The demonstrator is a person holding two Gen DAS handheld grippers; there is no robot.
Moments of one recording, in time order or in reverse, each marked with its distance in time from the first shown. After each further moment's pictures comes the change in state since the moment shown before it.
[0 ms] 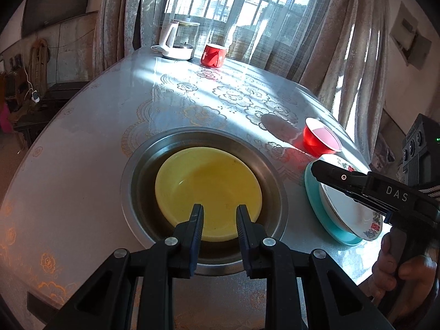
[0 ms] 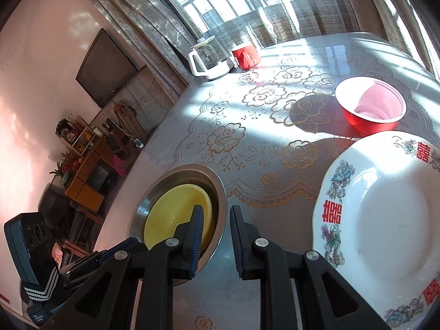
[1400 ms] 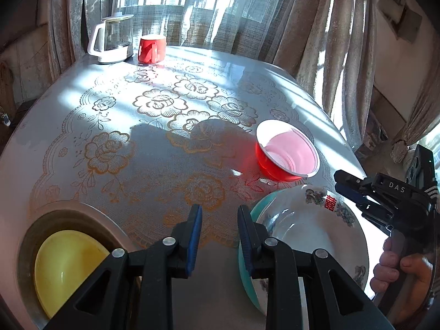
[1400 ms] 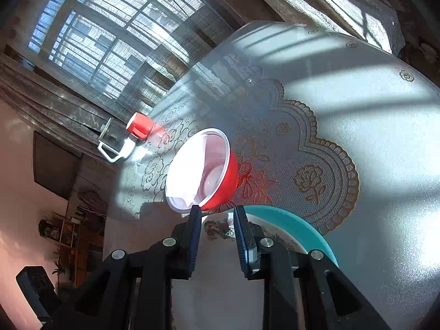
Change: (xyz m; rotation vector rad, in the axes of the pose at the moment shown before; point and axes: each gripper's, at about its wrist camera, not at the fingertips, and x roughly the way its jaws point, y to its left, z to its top) left arm 0.117 -0.135 0.088 0.085 0.110 -0.051; right arm -0.054 -0.205 0.070 0.464 -0.142 -0.131
